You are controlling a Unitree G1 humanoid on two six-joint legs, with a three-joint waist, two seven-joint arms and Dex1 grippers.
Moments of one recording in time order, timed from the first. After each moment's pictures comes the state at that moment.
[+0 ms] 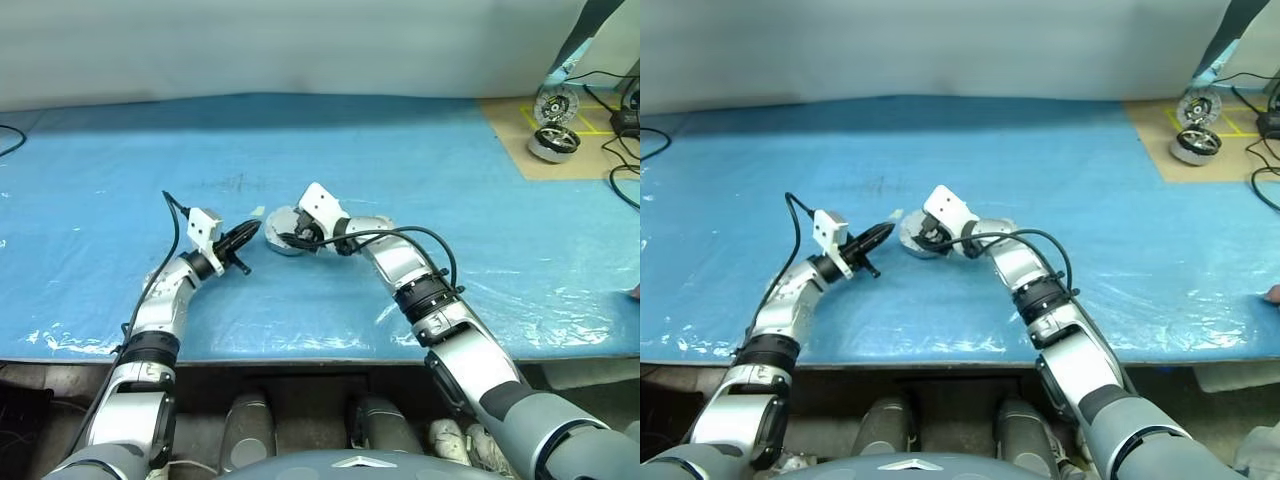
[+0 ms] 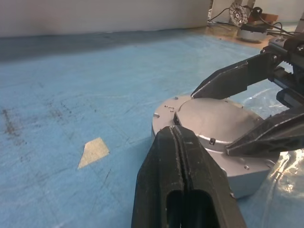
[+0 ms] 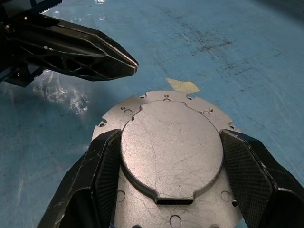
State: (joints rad) left arm -0.48 0.31 0.11 0.65 -0.32 -0.23 -0.91; right arm -0.80 -0.10 0.32 0.54 -0.07 0.29 0.68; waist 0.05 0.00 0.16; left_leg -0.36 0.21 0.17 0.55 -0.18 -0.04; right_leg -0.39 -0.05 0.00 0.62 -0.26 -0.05
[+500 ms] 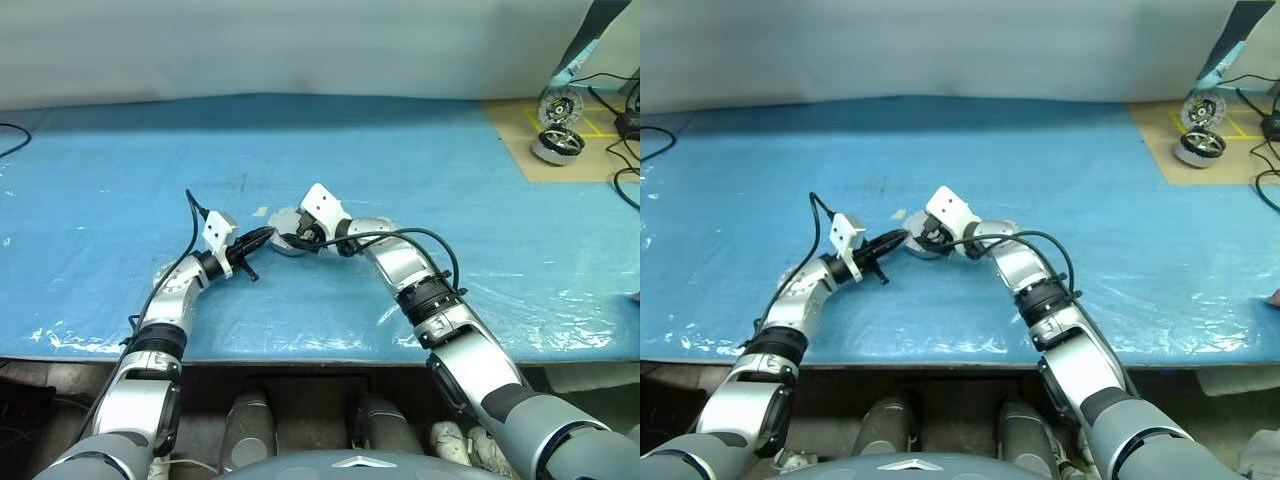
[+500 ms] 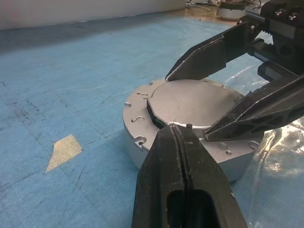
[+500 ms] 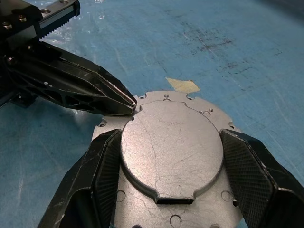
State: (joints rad) left arm -0.52 0.31 0.06 0.77 -0.24 -0.31 -0.95; right arm -0.78 -0.11 0.32 0.52 -0.07 0.31 0.67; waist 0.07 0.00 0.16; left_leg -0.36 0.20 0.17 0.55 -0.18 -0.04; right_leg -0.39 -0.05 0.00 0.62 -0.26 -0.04
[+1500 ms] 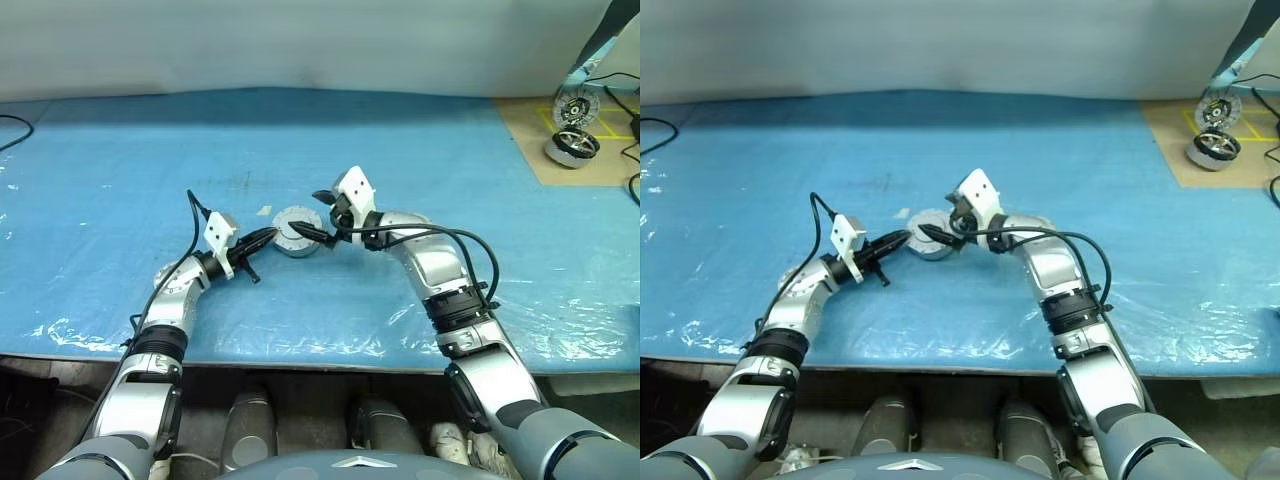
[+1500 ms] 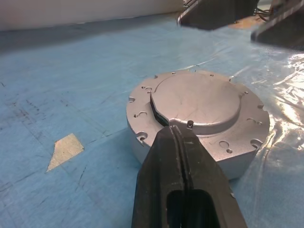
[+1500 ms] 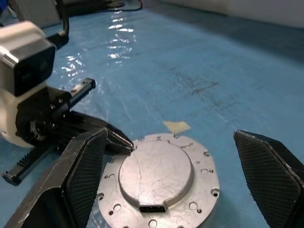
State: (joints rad) left arm -0.51 0.30 0.05 0.73 -0.25 -0.31 -0.98; right arm -0.68 -0.19 0.14 0.22 0.16 0.42 0.79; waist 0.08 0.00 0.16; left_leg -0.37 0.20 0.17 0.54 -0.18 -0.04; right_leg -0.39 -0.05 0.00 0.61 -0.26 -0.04
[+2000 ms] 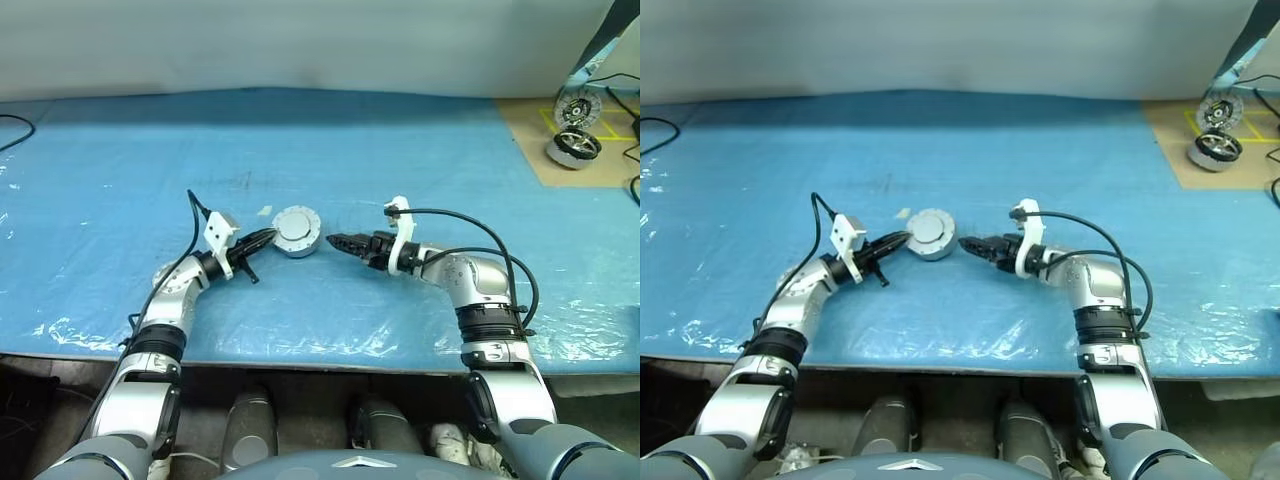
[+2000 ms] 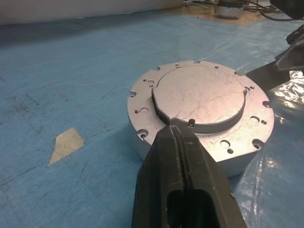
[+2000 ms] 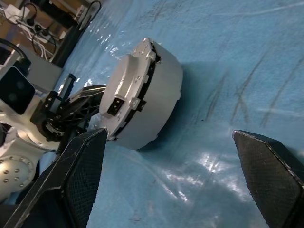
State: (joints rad) left arm -0.51 0.31 0.05 0.73 -0.24 -0.29 -0.99; right arm -0.58 -0.20 -0.13 0.29 0.48 0.97 0.74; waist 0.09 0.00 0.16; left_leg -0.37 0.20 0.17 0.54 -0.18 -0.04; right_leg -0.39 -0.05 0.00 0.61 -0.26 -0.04
